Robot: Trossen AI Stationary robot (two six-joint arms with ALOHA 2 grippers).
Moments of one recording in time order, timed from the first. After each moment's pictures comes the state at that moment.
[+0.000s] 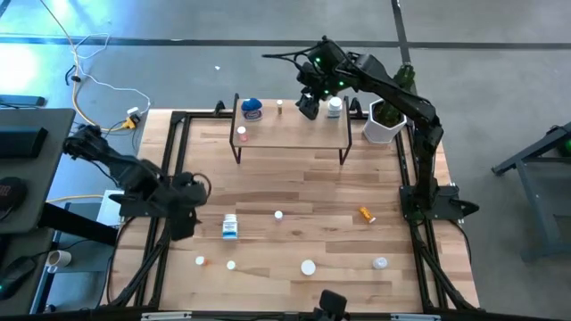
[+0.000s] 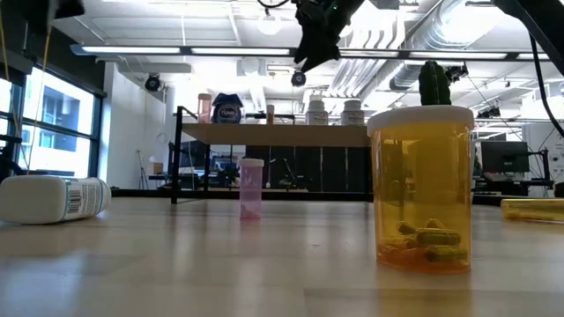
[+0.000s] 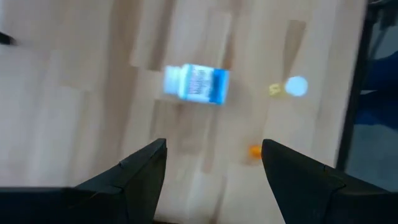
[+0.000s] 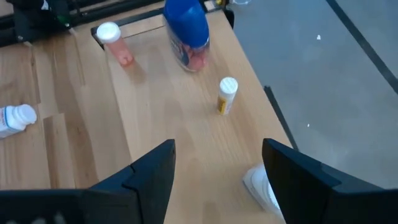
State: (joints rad) left arm -0.45 1.04 1.12 -1.29 -0.12 -0.76; right arm -0.55 1.95 2.25 -1.15 -0.15 -0.16
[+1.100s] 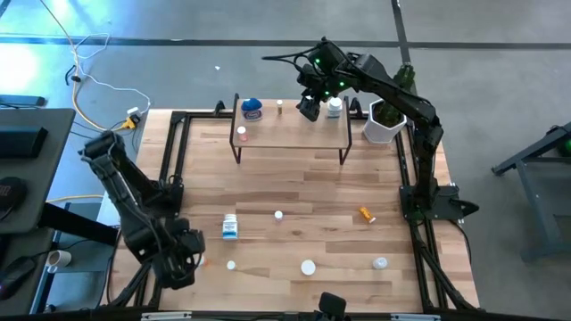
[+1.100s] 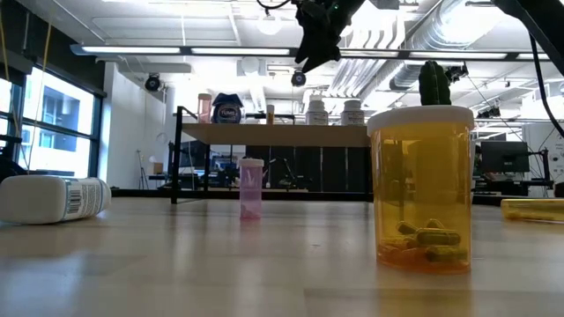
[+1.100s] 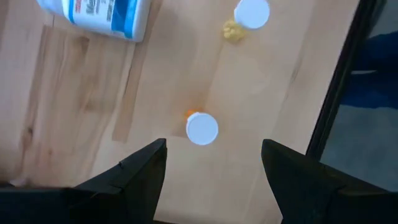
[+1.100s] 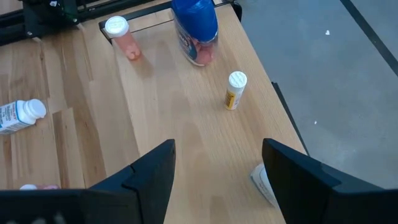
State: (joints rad) left arm -0.88 1.36 1.04 -1.05 -0.17 -1.28; right arm -0.55 1.95 2.25 -1.17 -0.17 -0.16
